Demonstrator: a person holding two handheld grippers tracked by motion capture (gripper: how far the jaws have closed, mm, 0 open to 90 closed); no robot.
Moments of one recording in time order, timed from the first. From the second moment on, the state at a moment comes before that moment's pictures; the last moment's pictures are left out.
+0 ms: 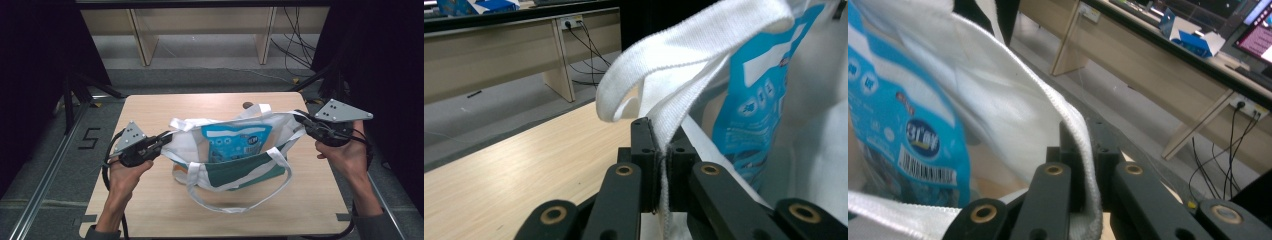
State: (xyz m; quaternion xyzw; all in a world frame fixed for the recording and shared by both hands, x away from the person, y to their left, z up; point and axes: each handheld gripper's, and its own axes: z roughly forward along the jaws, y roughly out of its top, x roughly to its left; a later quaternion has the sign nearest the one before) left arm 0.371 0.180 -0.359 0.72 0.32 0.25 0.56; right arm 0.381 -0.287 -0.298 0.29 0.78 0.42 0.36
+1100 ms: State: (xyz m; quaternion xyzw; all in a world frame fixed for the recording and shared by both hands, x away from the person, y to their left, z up) left arm 0.421 0.155 -0.482 0.81 0.36 0.19 0.42; right arm 0.416 -0.296 -0.453 0.36 0.84 0.32 0.26
